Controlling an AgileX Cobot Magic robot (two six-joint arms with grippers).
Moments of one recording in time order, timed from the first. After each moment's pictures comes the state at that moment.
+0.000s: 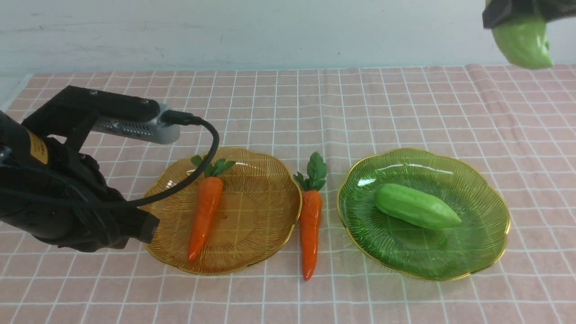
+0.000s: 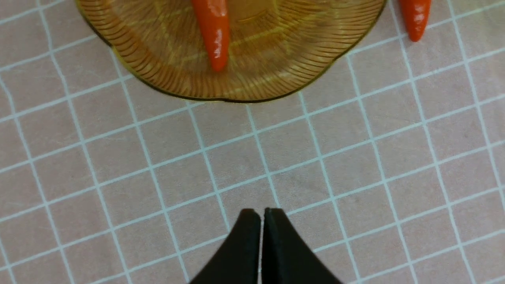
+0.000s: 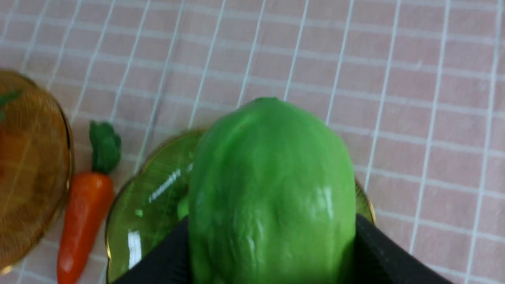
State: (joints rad) right arm 0.04 1.79 -1.82 0.29 1.25 -0.15; left arm -0.40 1.19 -1.09 -0.06 1.16 -0.09
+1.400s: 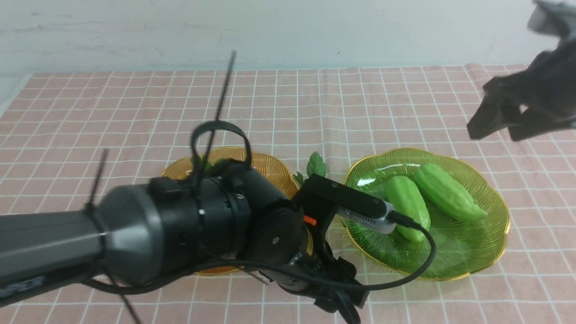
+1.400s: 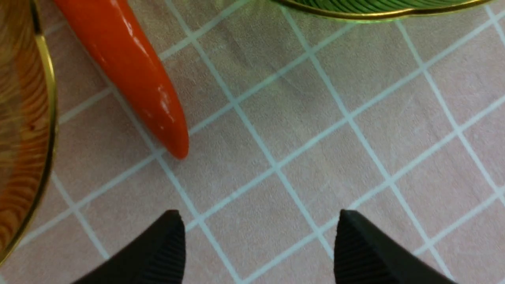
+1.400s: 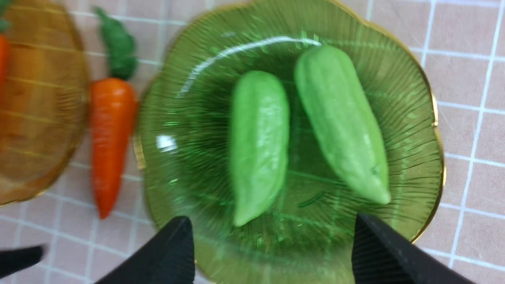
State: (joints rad) right arm 0.06 1.62 -1.47 0.35 1.23 -0.15; left arm -0.84 1.69 -1.09 -0.03 0.61 -0.30
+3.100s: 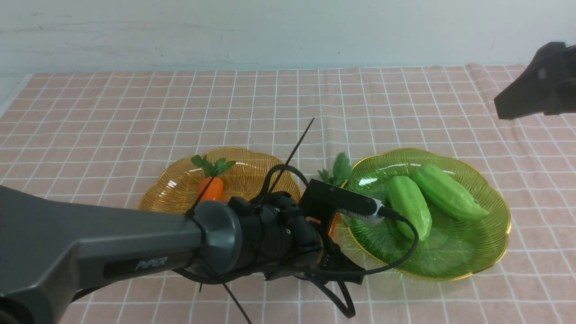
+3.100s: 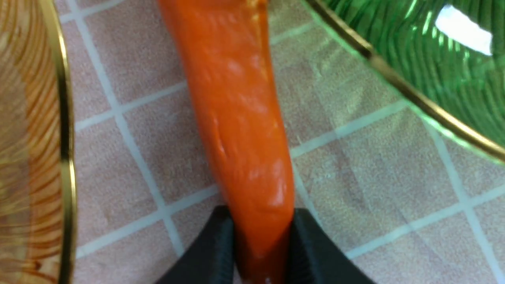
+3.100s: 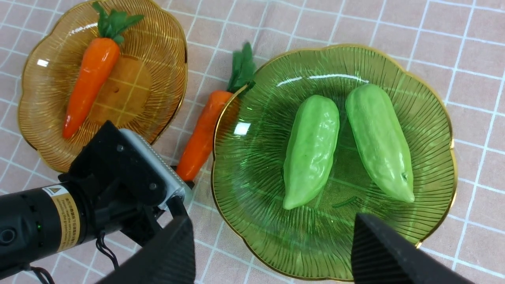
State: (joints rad) right arm 0.10 1.32 -1.40 0.39 1.26 -0.21; left arm -0.82 1.95 -1.12 0.36 0.36 -0.73
